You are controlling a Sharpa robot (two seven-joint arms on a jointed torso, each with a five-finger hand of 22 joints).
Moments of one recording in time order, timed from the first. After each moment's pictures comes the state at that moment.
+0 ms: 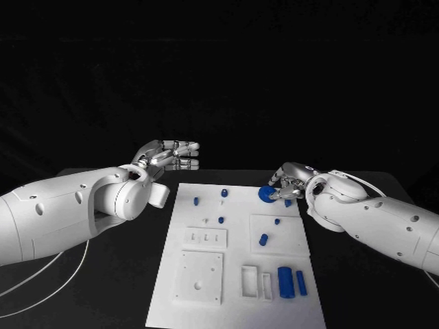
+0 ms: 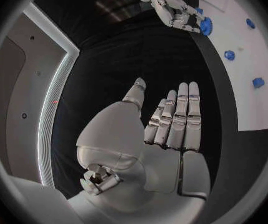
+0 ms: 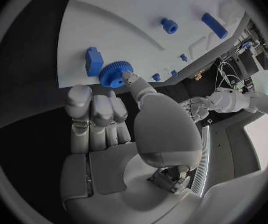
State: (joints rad) left arm 1.41 -0.75 -0.16 1.36 -0.02 -0.31 0.31; left_hand 1.31 0.07 -0.05 -0.04 0.11 0.76 0.18 0.05 0.05 0.99 0.17 0.06 0.06 1.09 0.14 0.10 0.06 0.09 0.96 0.13 0.20 0.07; right arm 1.14 -0.66 0.14 1.20 -1.53 -0.22 -0.25; right_hand 1.26 -0.14 0.23 -0.13 0.36 1.01 0.11 0.07 0.09 1.33 0.00 1.11 1.26 1.45 -0.07 1.09 1.07 0.08 1.46 -0.10 0.84 1.31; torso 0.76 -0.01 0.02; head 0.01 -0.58
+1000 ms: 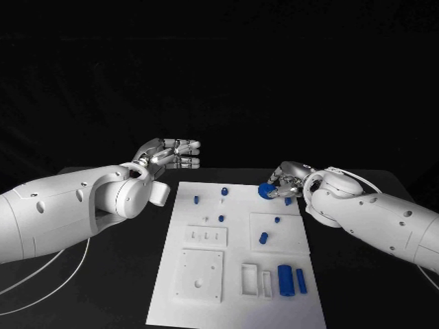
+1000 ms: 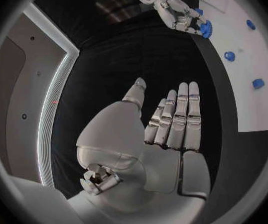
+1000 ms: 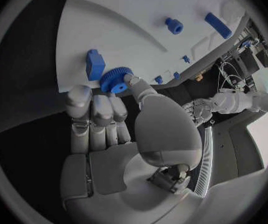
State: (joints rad) left arm 1.41 -0.75 -0.16 1.36 -0.02 -0.31 0.31; left_hand 1.31 0.07 -0.05 -0.04 0.11 0.76 0.18 0.05 0.05 0.99 0.17 0.06 0.06 1.09 0.14 0.10 0.06 0.08 0.96 0.13 0.20 0.07; right arm 1.15 -0.63 0.14 1.15 -1.53 -0.17 -0.24; right_hand 1.26 -0.14 0.24 -0.13 0.44 1.01 0.11 0.06 0.09 1.33 0.00 1.11 1.26 1.45 -0.07 1.09 1.08 0.08 1.46 -0.10 0.84 1.31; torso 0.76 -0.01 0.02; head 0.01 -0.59
